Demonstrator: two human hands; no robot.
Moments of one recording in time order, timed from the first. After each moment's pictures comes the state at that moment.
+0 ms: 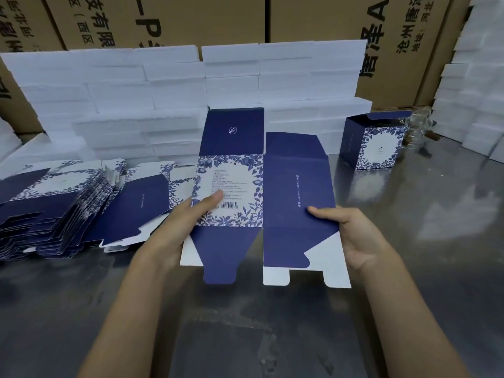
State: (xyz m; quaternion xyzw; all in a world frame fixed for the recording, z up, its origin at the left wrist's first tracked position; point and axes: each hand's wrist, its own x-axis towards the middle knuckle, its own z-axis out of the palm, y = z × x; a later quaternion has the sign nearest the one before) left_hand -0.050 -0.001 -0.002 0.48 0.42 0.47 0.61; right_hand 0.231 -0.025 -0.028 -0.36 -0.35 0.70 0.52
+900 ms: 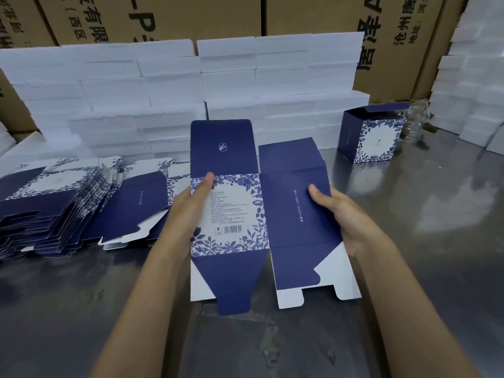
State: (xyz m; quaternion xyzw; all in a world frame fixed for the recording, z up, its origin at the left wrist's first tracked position) left_hand -0.036 0.014 -0.010 0.45 0.48 0.54 0.52; right_hand 0.228 -0.021 -0.024 -0.42 -0.40 0.60 0.55
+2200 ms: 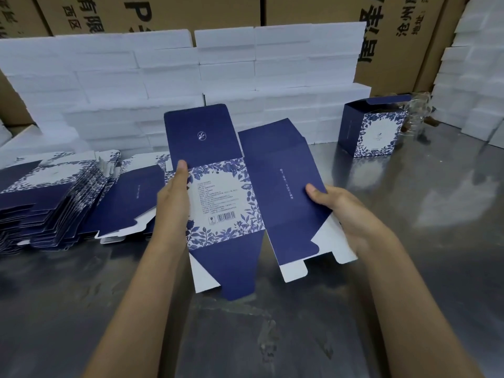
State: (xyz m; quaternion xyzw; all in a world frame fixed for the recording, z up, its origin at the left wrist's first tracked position) left_hand -0.038 0.022 -0.009 0.40 0.55 0.60 0.42; right_hand 0.231 -0.020 -0.024 -0.46 -0.44 0.56 0.52
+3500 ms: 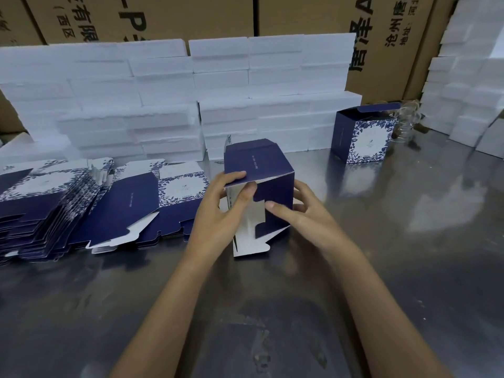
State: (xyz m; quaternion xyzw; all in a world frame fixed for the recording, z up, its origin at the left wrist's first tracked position) left_hand 0.016 -0.009 -0.014 0.64 0.43 0.53 0.34; right_hand 0.198 -0.013 -0.033 -0.52 -0.54 0.41 0.52
